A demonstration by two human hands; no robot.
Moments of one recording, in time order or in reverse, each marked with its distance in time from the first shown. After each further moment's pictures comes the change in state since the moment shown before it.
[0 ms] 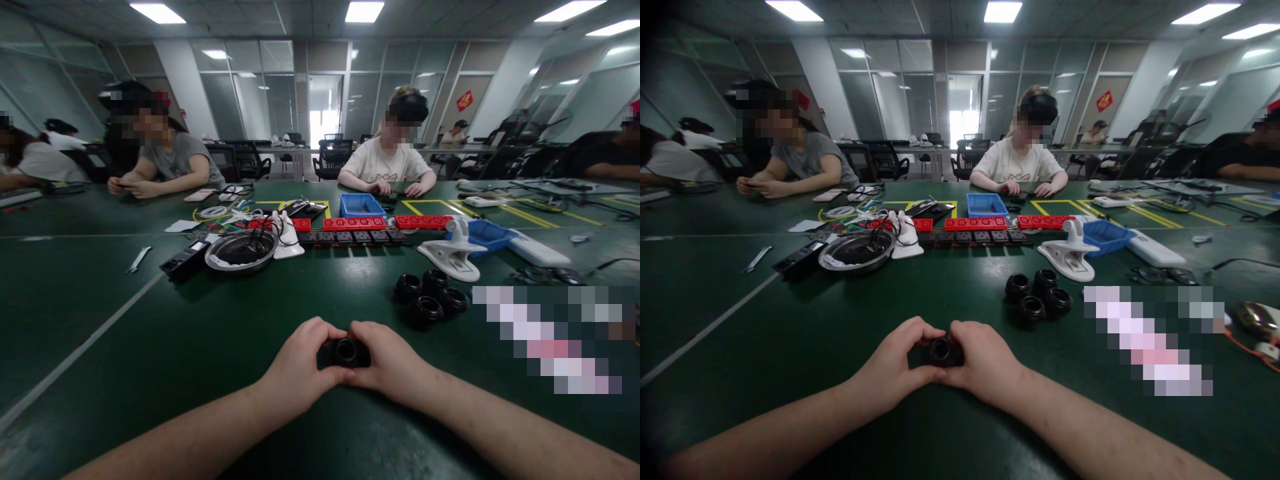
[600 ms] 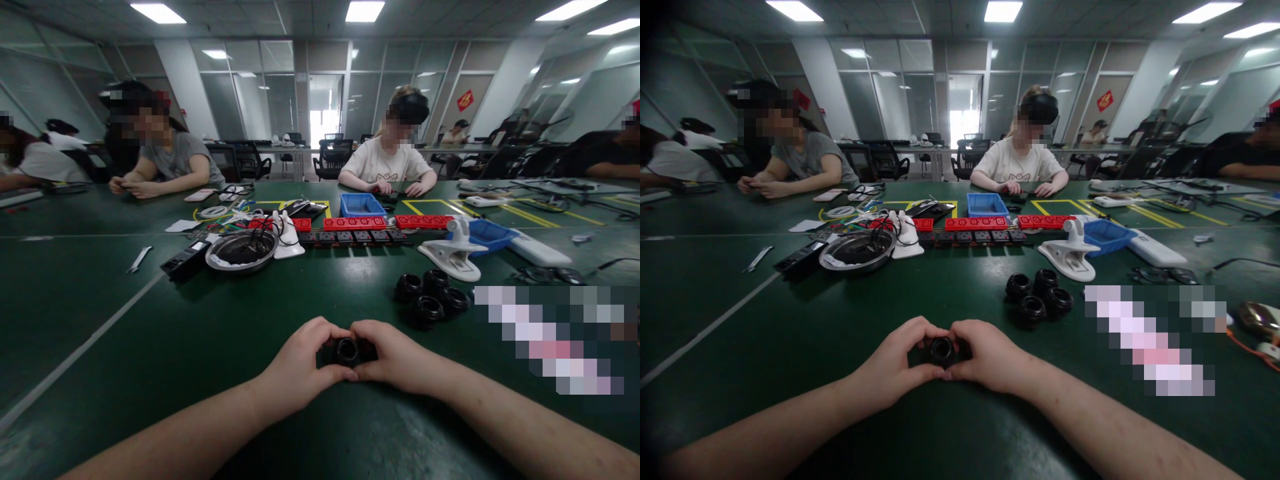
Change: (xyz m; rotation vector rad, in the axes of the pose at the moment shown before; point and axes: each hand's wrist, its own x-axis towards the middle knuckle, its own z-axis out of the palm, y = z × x) left_hand 0.002 -0.003 -0.004 -0.046 -0.054 0.057; right_hand 0.003 0.008 -0.008 0.126 -0.121 -0.048
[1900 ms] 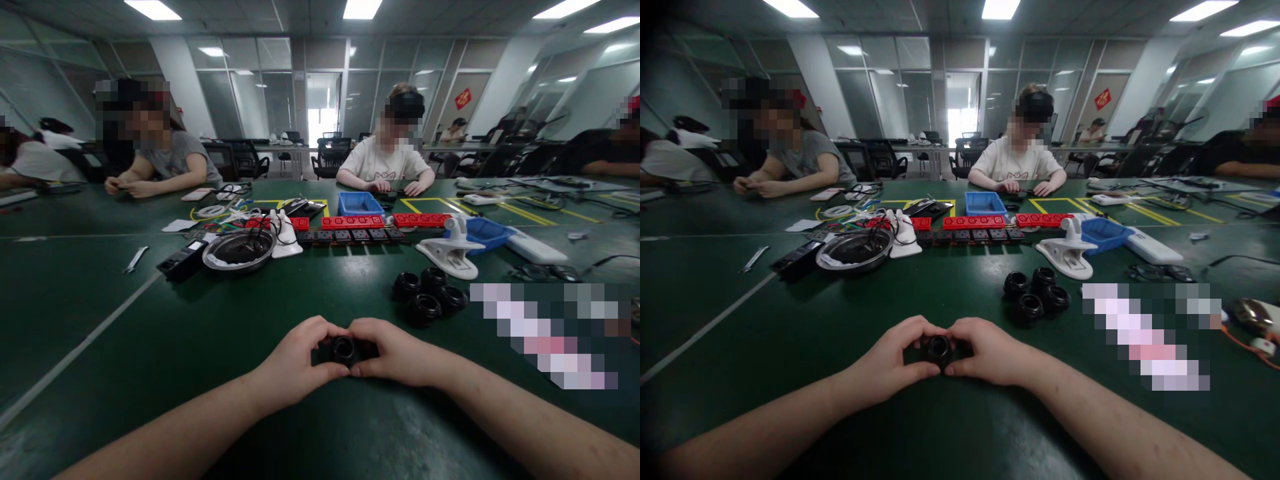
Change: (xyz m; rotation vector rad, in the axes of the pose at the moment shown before) left_hand 0.002 -0.004 -0.006 -0.021 -0.076 0.022; right_hand 0.000 0.004 -0.009 0.060 -0.081 -0.094
